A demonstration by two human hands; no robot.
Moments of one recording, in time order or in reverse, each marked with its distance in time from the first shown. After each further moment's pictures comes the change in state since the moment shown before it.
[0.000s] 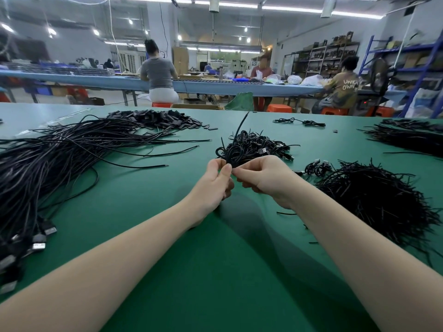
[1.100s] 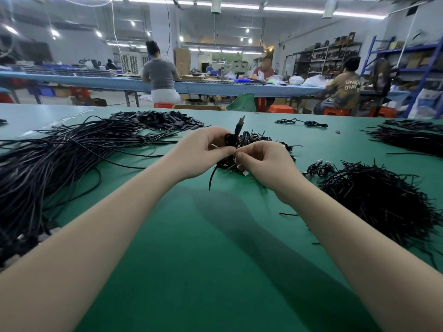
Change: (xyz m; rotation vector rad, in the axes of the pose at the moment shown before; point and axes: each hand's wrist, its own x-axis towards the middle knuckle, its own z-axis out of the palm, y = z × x) left_hand 0.012 0.072 -0.046 0.664 -0.109 0.362; right_hand -0.002 -0.018 0.004 0.020 0.185 -0.255
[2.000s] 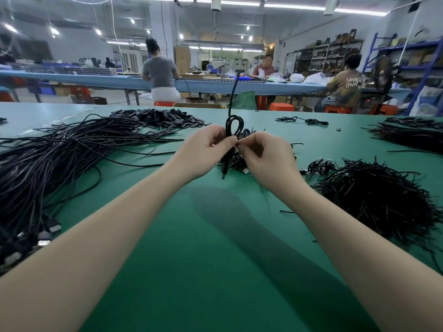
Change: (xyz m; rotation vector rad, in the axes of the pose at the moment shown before) left_hand 0.002 -0.004 0.014 -0.090 0.126 -0.096; right_hand 0.003 0.003 0.003 -0.213 0.150 -0.214
